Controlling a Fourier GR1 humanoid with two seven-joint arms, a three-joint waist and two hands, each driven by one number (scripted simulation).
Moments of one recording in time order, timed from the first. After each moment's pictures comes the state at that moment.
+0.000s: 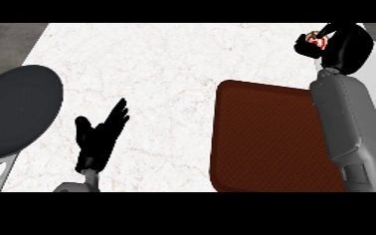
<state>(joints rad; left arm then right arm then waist) -0.02 0.09 -0.11 -1.43 0.09 0.03 0.22 -0.77 -0.24 -0.30 -0.88 1.19 -0.61 0.48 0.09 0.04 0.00</state>
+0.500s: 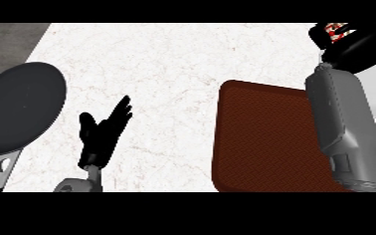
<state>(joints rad) -0.05 0.09 -0.12 -1.43 0.08 0.02 0.23 -0.84 -0.18 -0.46 -0.81 1.51 -1.01 0.82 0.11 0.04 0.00</state>
